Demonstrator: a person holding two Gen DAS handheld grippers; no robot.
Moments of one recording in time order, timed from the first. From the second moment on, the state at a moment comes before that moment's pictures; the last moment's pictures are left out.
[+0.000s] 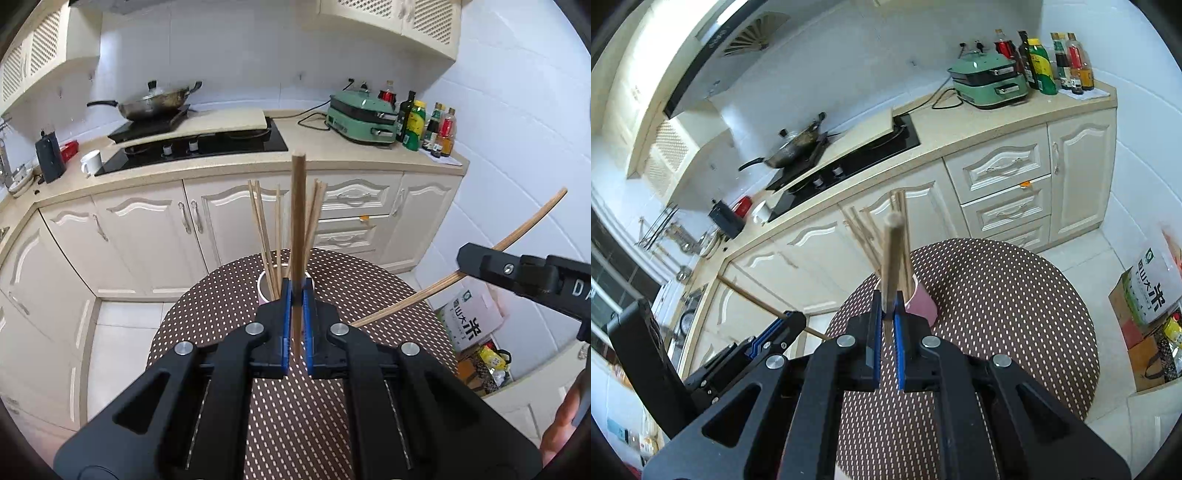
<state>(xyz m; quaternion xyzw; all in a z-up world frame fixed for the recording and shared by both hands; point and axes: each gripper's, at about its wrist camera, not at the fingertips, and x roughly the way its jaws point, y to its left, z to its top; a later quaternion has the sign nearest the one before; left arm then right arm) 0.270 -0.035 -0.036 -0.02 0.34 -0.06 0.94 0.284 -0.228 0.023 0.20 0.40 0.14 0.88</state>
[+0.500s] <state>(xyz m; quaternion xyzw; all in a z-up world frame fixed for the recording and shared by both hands) 0.378 -0.023 -0.024 -0.02 0.33 -0.08 0.94 0.387 -0.210 0.019 0.16 0.41 0.11 0.89</state>
